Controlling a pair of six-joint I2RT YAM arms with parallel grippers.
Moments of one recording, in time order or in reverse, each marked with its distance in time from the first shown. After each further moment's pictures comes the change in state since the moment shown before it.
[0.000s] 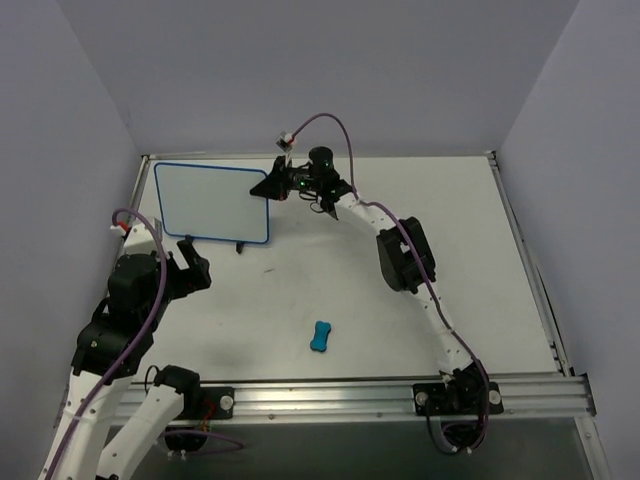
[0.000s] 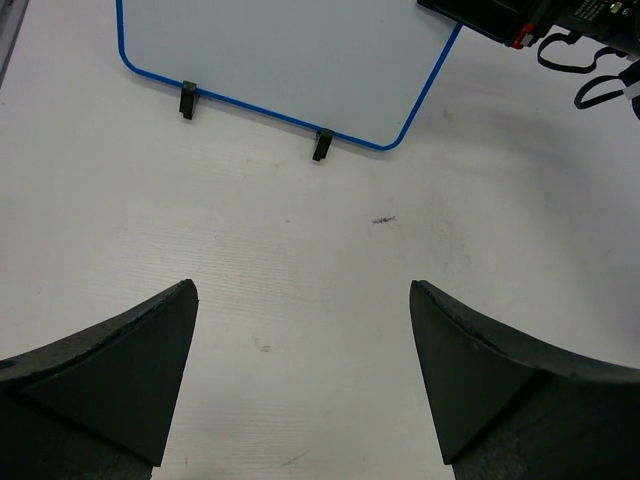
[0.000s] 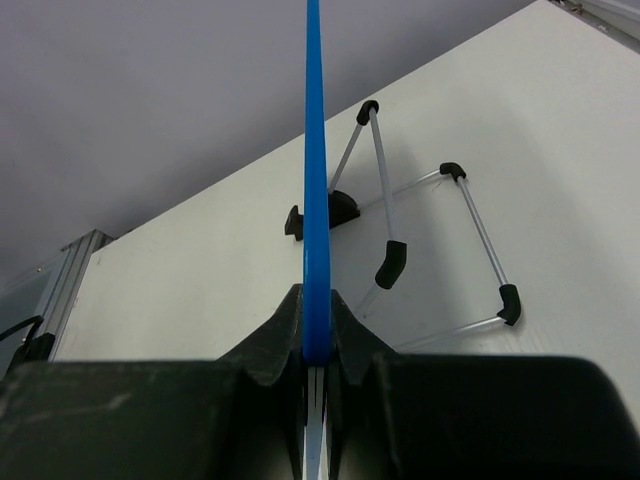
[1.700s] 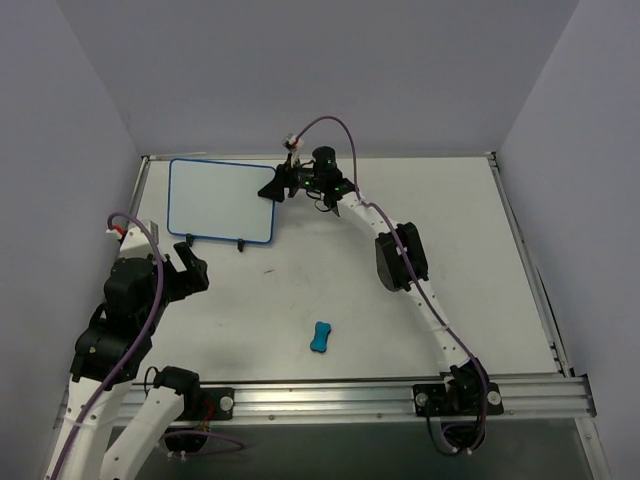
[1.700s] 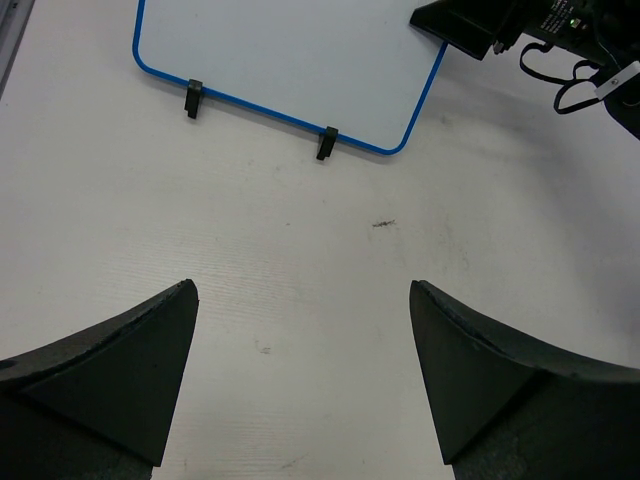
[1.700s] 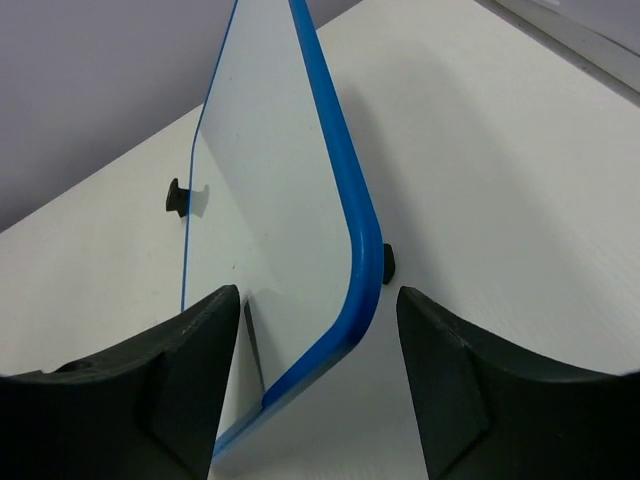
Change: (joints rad) left arm 0.030 -0.025 -0.010 0.004 0.021 0.003; right arm -0.040 0.196 0.286 -0.198 0.070 -0.136
